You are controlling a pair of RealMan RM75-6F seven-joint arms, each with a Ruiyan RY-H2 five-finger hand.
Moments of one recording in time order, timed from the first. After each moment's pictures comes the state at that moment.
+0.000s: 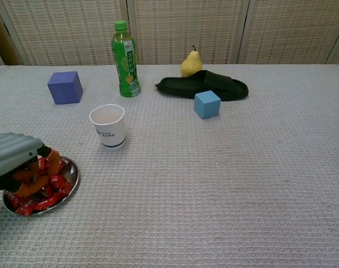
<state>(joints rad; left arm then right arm) -0.43 -1.52 0.00 -1.51 1.32 1.13 0.45 0.16 -1.16 -0.04 -1.63 -1.65 1.37 -0.15</state>
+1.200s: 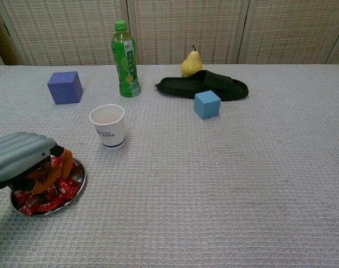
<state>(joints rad) -0.44 -1.56 0.00 -1.52 1.35 1.15 0.47 0.16 -1.16 -0.05 -1.63 -1.64 1.37 -0.14</state>
